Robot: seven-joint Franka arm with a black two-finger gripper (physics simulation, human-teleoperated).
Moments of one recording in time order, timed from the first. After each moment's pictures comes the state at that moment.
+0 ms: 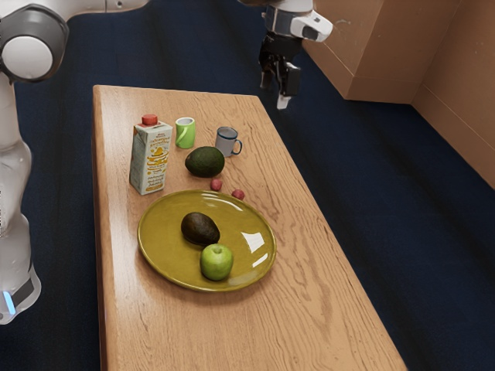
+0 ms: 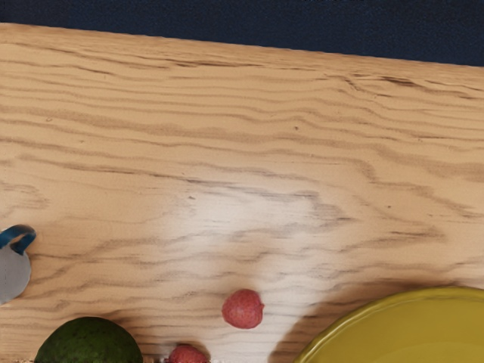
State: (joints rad) arm -0.11 -0.03 0.21 -1.47 -0.01 1.54 -0.01
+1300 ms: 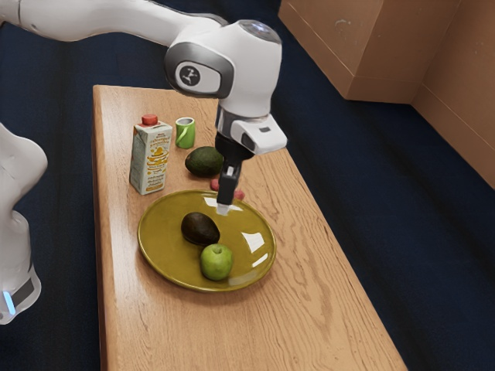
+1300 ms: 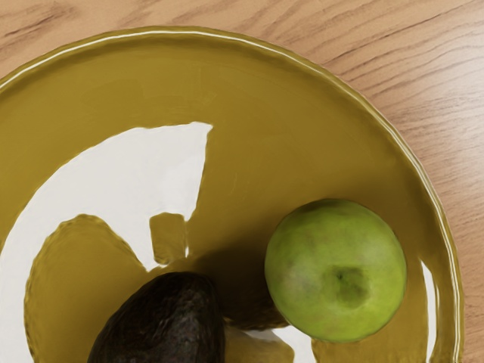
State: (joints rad) arm -0.53 -0.39 0.16 -2.10 0.03 1.75 -0.02
